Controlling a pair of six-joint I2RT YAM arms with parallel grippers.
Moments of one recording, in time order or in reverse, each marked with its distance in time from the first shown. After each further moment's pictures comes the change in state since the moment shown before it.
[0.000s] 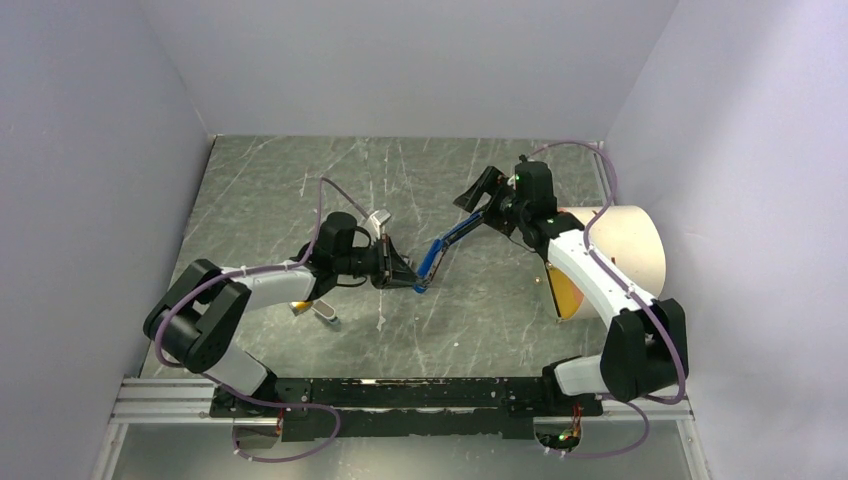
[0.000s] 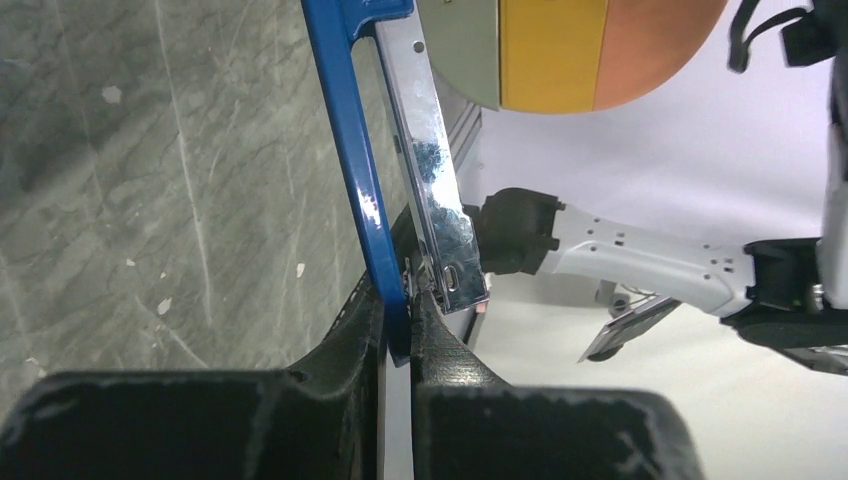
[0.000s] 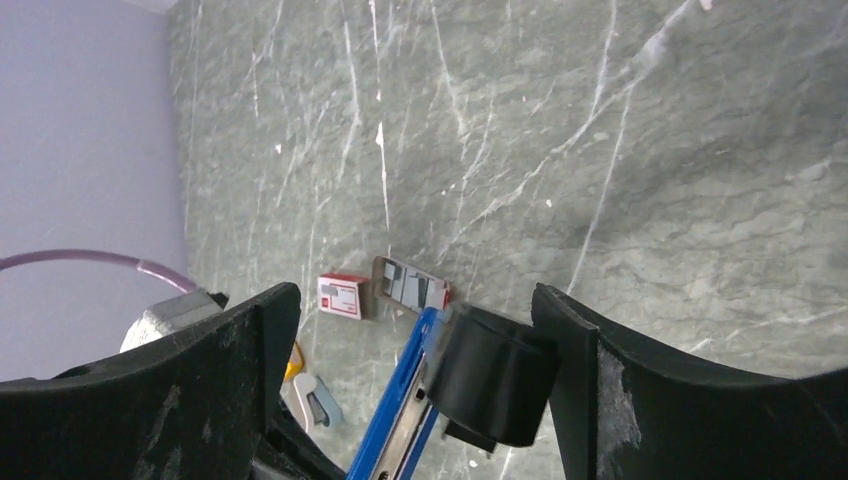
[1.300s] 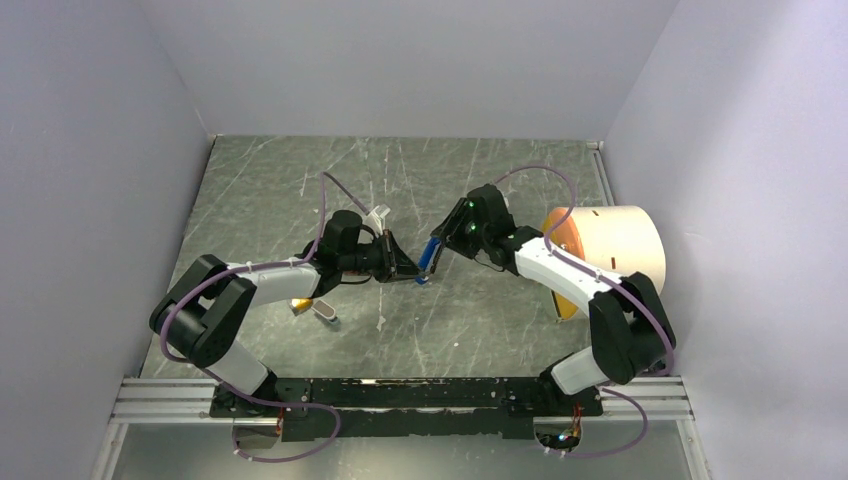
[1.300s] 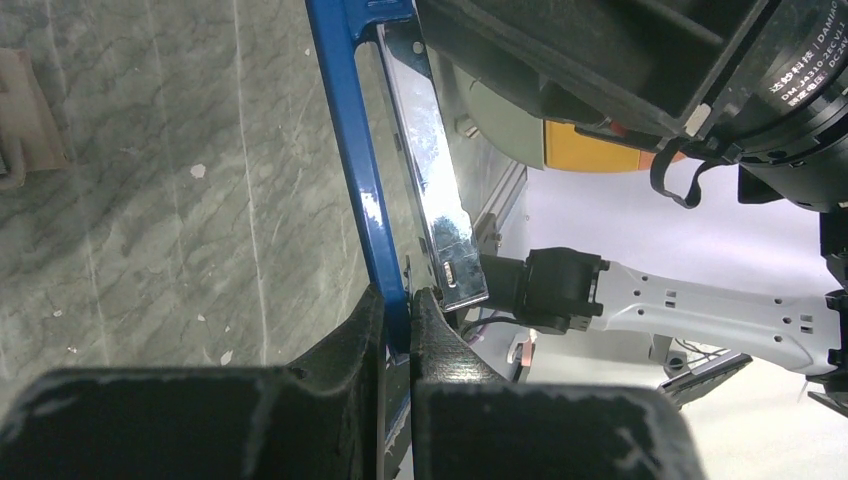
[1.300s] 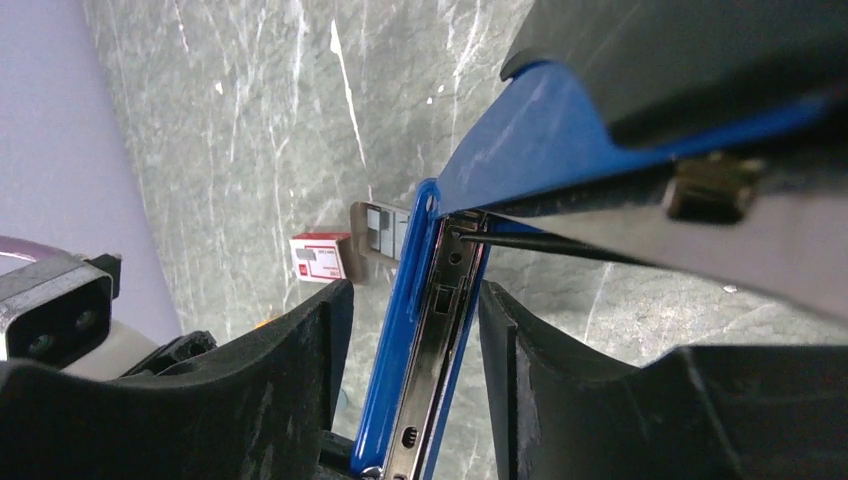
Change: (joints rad) left arm -0.023 0.040 0.031 0.008 -0.150 0.049; right arm 0.227 0.108 -0.090 0.071 0.137 0.212
